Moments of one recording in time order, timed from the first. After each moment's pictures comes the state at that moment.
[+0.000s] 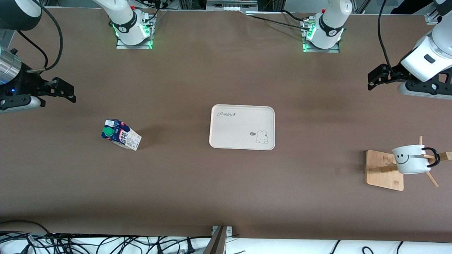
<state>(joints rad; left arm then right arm) 0.01 -0.03 -0.08 -1.68 0.02 1.63 0.02 0.19 0.08 -0.16 -1.60 0.03 1.70 -0.14</state>
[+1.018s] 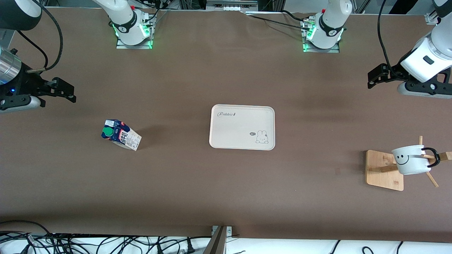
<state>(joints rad) 0.03 -0.04 -0.09 -1.69 0.00 1.61 0.02 0.19 0.08 -0.16 -1.60 0.03 1.70 -0.14</state>
